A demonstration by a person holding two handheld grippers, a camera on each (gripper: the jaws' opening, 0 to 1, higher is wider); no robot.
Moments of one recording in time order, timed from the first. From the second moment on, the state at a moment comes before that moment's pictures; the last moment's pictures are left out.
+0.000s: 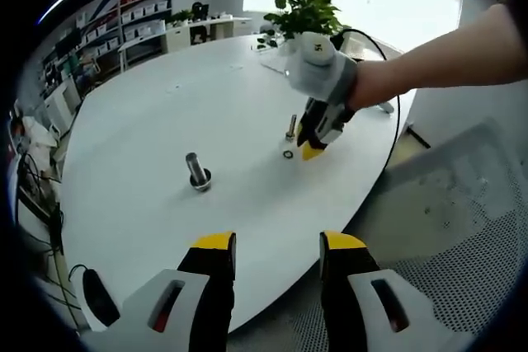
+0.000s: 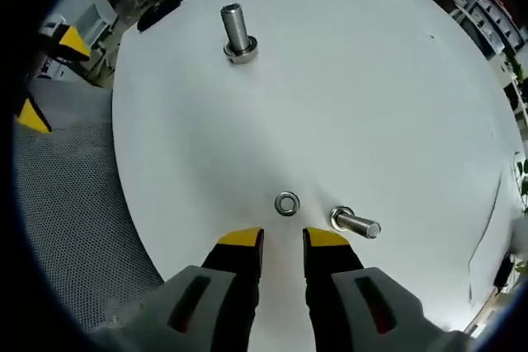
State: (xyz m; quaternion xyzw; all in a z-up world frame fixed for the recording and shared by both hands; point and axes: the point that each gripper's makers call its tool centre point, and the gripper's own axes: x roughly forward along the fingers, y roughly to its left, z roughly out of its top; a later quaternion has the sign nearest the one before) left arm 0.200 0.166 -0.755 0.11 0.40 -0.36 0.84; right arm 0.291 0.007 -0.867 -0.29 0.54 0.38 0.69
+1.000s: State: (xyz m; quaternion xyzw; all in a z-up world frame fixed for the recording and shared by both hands) left arm 0.200 0.166 -0.756 0.11 0.40 -0.36 0.83; right arm 0.293 0.029 -0.869 -0.34 0.54 0.41 0.65
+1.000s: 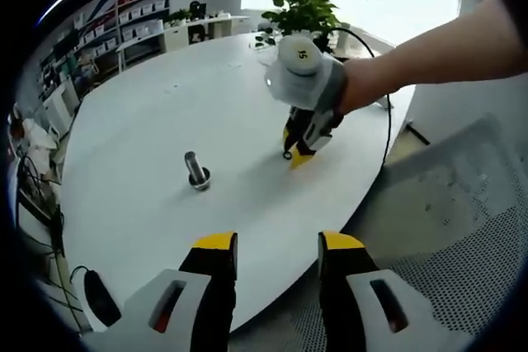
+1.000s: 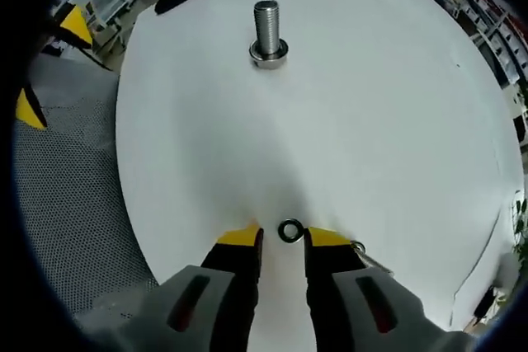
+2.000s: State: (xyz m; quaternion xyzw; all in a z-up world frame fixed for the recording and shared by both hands) left arm 0.200 0.167 -0.755 0.11 0.40 -0.36 0.84; right arm 0.292 0.027 -0.868 -0.36 0.52 0.39 0.67
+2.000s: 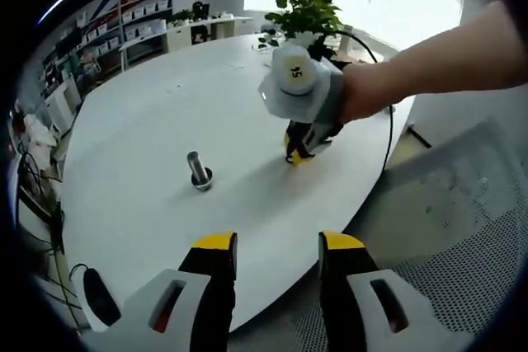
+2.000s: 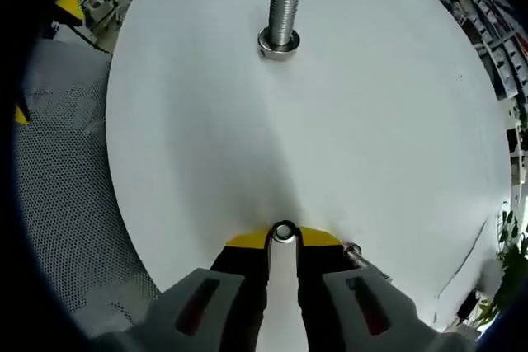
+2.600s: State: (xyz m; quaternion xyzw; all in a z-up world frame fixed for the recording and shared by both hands) left arm 0.201 0.168 -0.756 0.11 0.40 -0.36 0.84; right arm 0.300 -0.004 -0.848 -0.28 0.53 0.35 0.72
